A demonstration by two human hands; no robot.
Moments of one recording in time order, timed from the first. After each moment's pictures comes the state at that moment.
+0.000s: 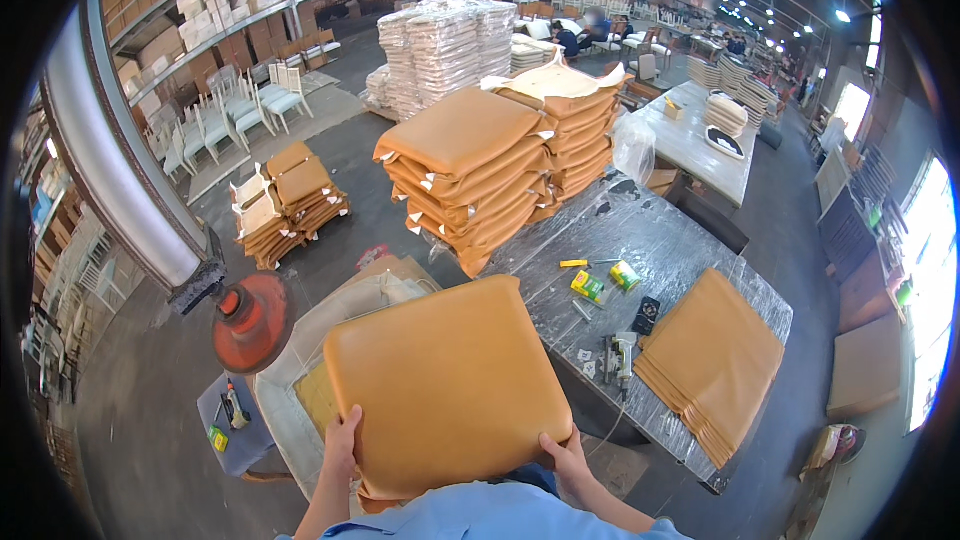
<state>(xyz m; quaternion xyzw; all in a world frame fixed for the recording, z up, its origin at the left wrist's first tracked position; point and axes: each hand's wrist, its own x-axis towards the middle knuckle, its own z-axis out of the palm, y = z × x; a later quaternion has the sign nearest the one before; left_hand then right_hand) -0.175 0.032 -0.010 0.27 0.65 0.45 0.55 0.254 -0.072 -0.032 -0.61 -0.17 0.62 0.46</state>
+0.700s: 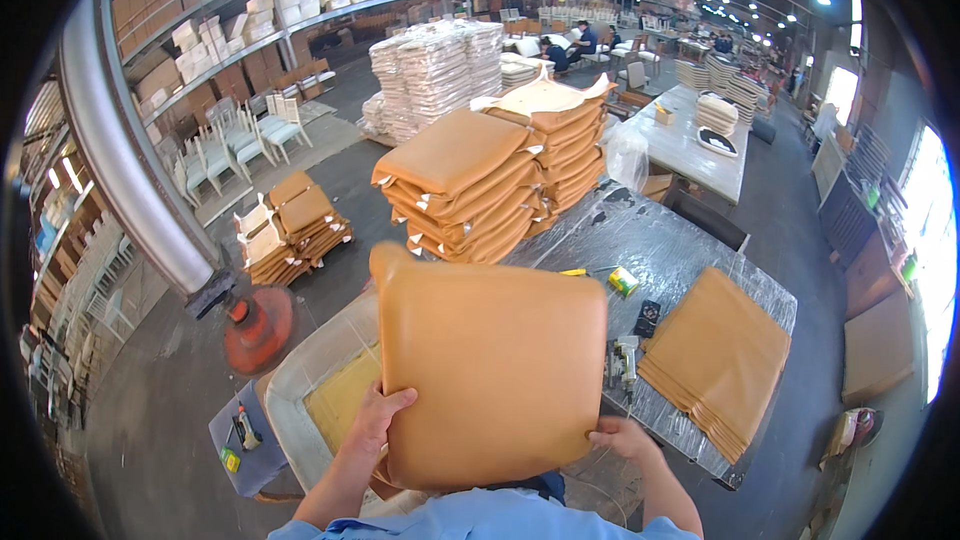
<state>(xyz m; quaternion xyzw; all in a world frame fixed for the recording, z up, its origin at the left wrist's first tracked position) -0.074 0.090 0.072 0.40 0.37 0.42 0.73 0.395 -0.076 -0.015 -0.66 -0.35 0.61 0.26</state>
